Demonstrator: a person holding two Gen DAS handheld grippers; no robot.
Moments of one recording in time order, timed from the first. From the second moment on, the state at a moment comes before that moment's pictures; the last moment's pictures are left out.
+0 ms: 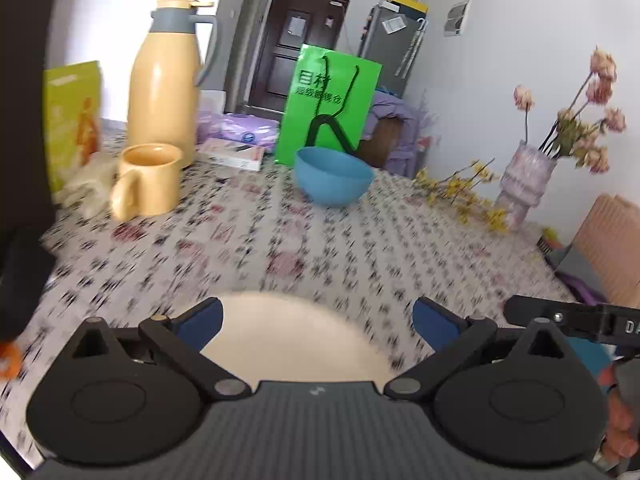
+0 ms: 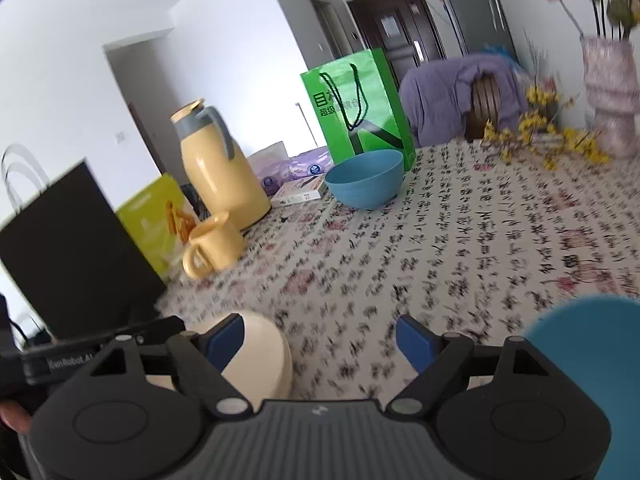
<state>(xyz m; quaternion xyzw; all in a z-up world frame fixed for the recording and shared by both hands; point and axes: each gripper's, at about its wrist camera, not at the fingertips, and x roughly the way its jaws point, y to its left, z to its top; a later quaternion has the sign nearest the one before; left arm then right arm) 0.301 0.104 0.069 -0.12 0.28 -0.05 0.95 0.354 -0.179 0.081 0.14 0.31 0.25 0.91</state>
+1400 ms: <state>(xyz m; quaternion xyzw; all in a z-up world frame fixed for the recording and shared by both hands) 0.698 0.143 0.007 -0.22 0.40 -0.05 0.89 0.746 -0.105 0.025 0.20 0.44 0.16 0.86</state>
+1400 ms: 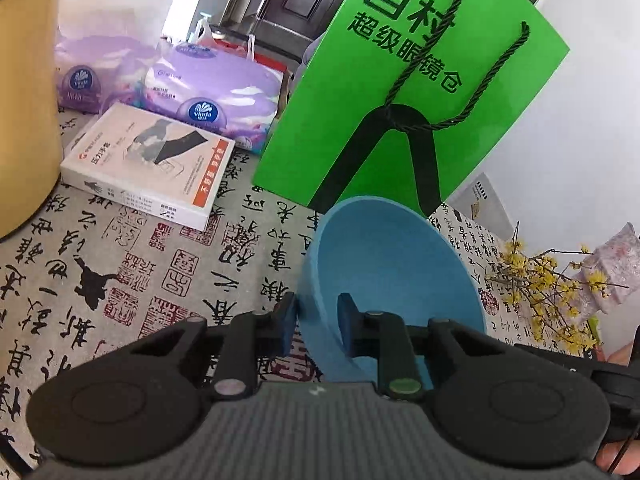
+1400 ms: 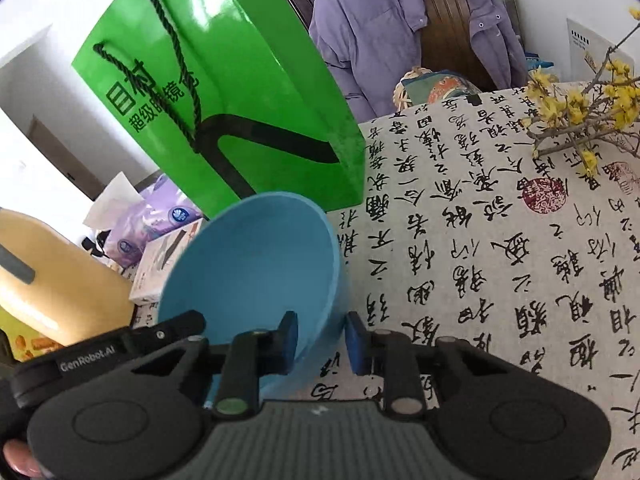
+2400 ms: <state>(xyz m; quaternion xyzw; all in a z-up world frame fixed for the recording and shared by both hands) 0.385 0.089 0.111 -0.16 0.36 0.01 0.92 0.466 -0.158 0.115 0.18 0.41 0.26 0.85</state>
